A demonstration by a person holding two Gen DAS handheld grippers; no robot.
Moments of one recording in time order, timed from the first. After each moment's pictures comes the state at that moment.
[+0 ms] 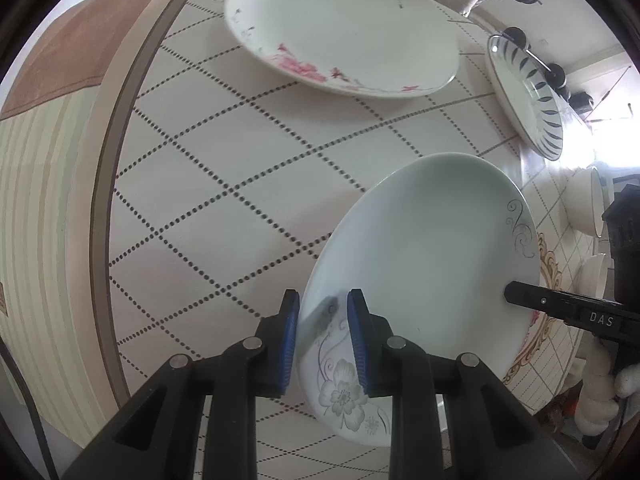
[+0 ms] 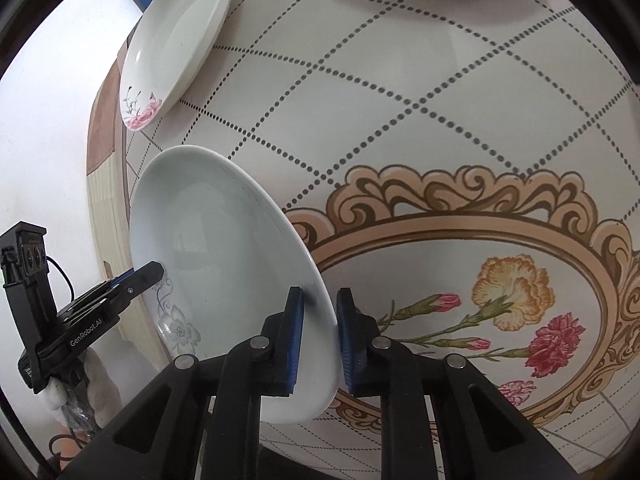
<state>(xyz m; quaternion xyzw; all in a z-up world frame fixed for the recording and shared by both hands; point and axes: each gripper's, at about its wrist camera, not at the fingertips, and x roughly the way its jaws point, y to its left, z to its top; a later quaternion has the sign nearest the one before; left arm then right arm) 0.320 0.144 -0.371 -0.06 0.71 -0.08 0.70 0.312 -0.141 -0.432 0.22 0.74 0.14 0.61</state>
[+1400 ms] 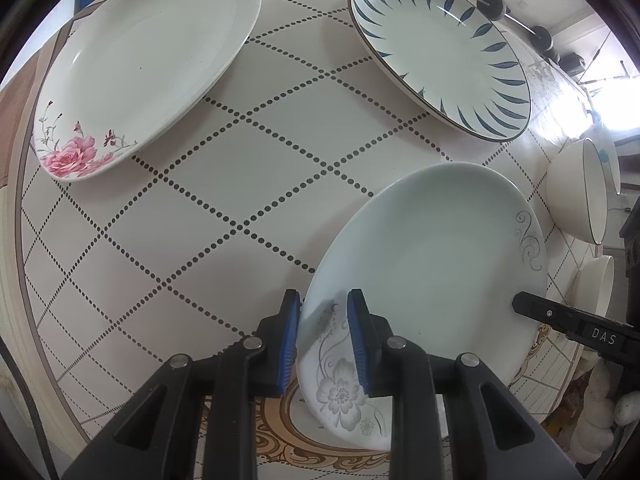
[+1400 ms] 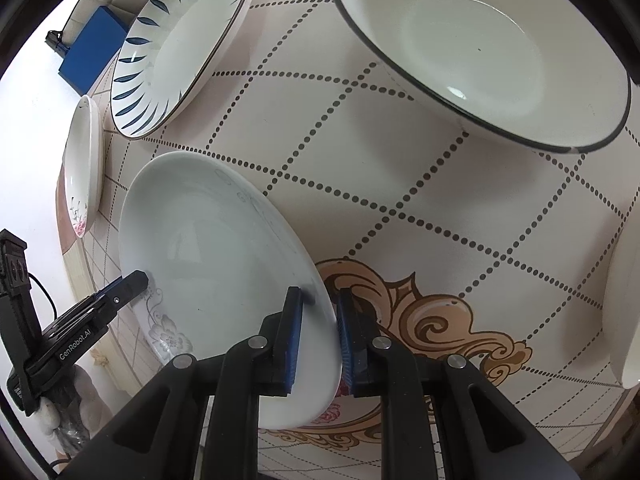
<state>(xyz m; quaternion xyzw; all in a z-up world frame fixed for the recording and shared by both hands) 0.372 -0.010 -0.407 -0.01 0.72 -0.10 0.69 0.318 -0.297 -0.443 0.26 0.73 0.02 0.63</state>
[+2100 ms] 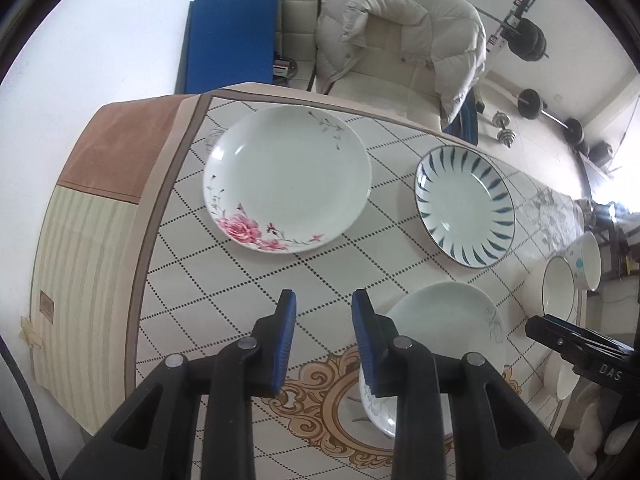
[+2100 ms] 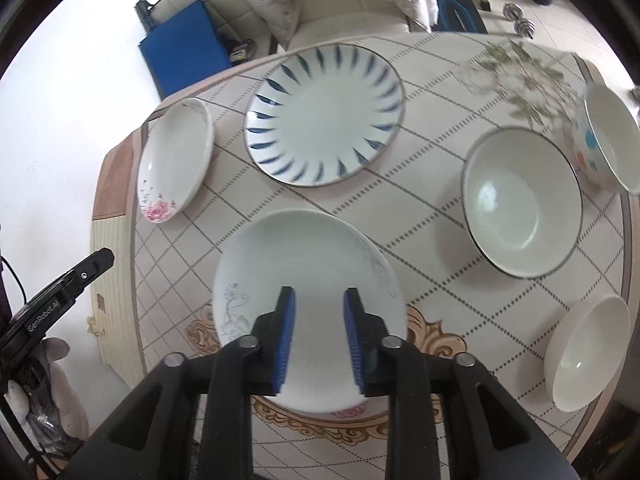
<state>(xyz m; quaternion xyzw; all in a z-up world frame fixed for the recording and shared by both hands) 0.377 0.064 -0.267 -0.05 0.61 0.01 0.79 0.353 -0.245 -0.322 0.17 0.66 0.11 0.73</state>
